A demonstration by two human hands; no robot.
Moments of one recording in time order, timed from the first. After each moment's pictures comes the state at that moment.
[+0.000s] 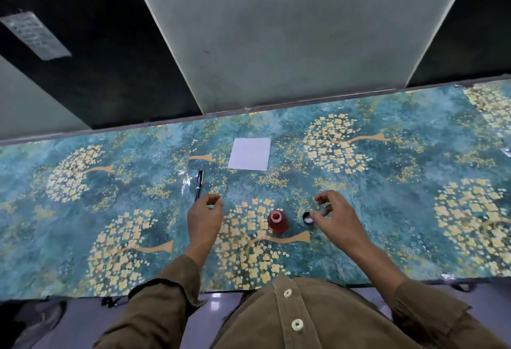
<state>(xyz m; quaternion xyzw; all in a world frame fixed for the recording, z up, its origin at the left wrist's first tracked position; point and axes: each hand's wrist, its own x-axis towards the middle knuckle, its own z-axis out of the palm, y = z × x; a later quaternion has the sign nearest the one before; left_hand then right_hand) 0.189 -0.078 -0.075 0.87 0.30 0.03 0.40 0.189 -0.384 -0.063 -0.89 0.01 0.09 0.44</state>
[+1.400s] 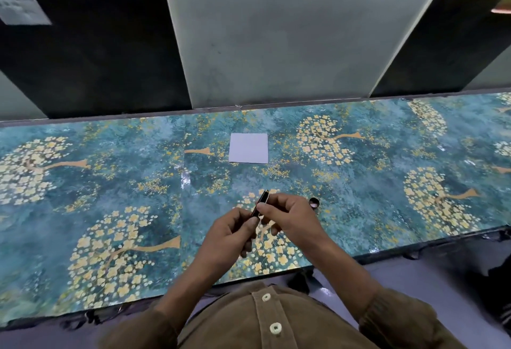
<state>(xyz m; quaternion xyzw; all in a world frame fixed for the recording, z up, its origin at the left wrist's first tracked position) 0.100 -0.049 0.004 0.73 0.02 -0.18 0.66 0.124 -0.217 0.019 -0.74 0.05 0.13 0.66</state>
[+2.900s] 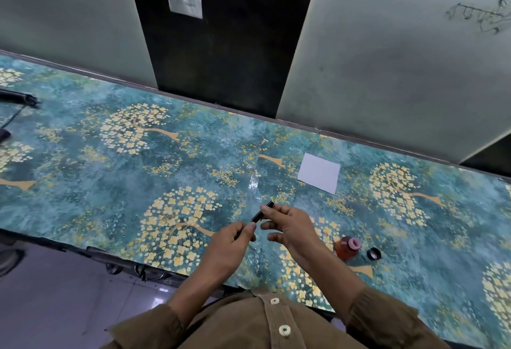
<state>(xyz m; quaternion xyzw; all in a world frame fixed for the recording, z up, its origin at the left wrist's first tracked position) 0.077 0.054 -0.034 0.79 0.19 -0.07 0.58 0.164 -0.092 -0.013 -0.64 0.10 0.31 0.69</state>
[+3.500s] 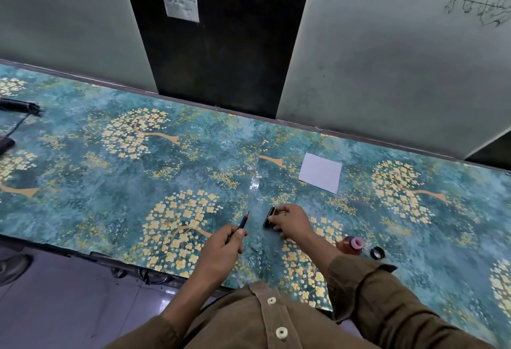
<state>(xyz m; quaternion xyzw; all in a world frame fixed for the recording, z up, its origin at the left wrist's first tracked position) 0.072 0.062 -0.046 0.72 0.24 -0.07 0.64 0.214 -0.101 -0.087 -0.83 0.08 0.29 0.47</state>
